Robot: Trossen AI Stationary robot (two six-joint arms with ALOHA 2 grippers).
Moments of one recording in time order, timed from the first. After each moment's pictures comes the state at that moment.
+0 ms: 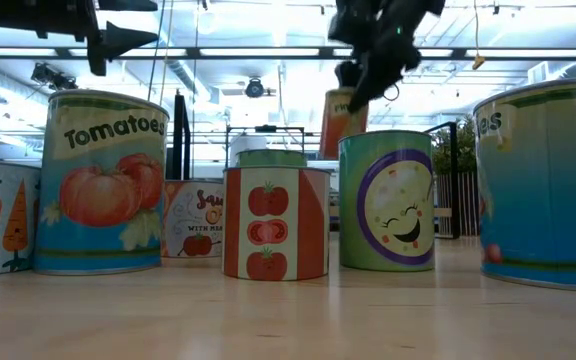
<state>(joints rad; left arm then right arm) 0.12 0.33 0.36 0.13 -0.32 -0.36 -0.29 1.56 1.37 -0.79 -0.10 -0.55</state>
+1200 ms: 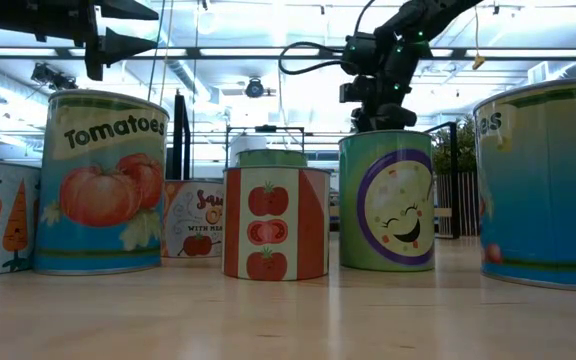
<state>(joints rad) 0.12 0.33 0.36 0.10 -0.36 -0.37 -0.57 1.65 1.36 -0.80 0.03 -0.71</state>
